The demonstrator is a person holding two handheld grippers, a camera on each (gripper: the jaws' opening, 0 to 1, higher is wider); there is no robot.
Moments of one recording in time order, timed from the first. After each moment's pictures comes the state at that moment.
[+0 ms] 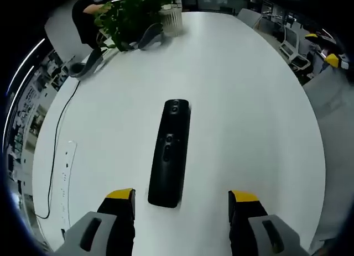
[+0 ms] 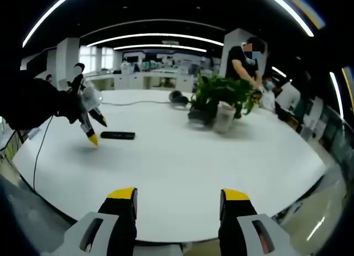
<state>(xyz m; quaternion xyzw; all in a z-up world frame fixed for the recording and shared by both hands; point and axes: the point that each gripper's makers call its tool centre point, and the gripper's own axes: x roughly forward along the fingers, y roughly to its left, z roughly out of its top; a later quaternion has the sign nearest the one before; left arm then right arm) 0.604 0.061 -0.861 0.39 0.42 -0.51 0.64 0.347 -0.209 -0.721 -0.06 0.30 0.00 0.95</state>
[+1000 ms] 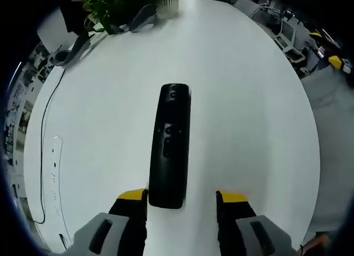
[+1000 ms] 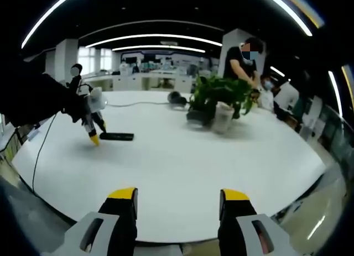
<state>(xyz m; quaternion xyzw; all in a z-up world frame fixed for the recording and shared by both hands) 0.610 0.064 -0.869 0.40 0.47 -0.52 0.60 0.347 -0.210 -0.720 -0.06 0.29 0.00 0.95</state>
